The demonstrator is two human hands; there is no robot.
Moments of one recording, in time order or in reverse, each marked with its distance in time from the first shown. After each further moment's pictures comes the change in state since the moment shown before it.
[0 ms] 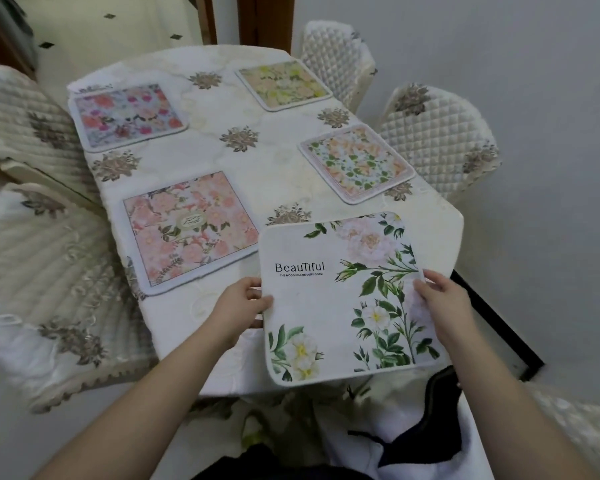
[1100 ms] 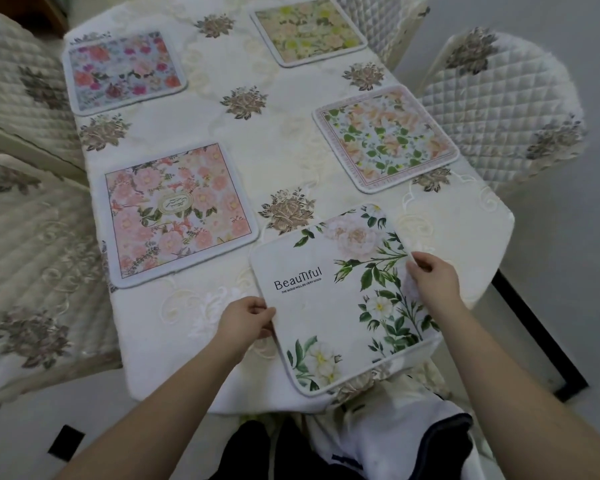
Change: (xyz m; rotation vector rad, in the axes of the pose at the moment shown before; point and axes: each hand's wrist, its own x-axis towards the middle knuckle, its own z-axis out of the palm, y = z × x) left_hand 0.068 -0.048 0.068 -0.006 0.250 -0.205; right_hand 0.163 0.040 0.039 -0.383 -0.173 -0.121
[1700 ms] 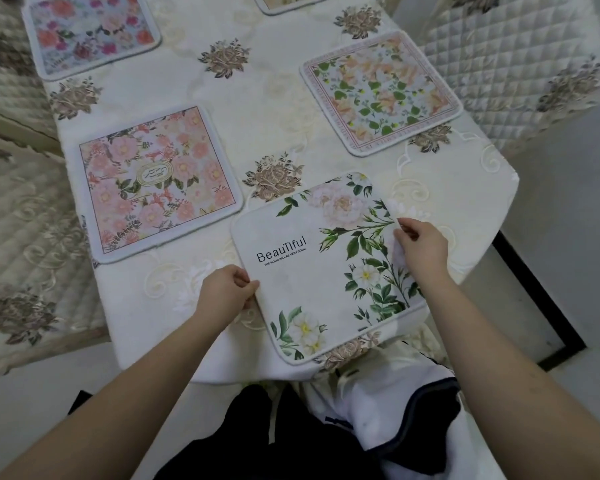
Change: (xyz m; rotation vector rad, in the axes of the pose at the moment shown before) left_hand 0.005 0.001 -0.002 0.466 0.137 0.134; right_hand 0.008 0.011 0.008 -0.111 0.006 -0.119
